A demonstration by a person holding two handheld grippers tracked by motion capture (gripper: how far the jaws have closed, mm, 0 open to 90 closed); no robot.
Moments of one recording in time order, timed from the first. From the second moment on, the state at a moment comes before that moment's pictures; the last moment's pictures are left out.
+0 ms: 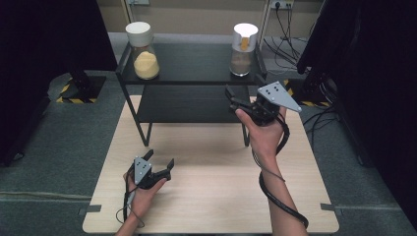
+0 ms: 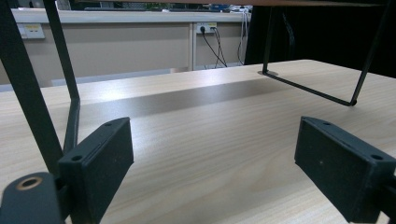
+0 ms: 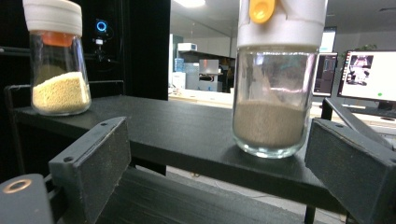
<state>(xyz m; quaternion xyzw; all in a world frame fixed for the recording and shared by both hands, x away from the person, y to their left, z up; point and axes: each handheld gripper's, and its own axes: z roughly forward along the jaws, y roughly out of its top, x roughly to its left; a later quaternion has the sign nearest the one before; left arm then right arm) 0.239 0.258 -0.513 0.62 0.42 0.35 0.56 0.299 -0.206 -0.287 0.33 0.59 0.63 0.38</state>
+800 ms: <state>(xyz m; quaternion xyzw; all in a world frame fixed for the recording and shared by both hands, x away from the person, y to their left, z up) 0.239 0.258 -0.514 0.62 0.42 0.35 0.56 0.281 -0.208 -0.315 0.32 0.61 0.62 0.37</state>
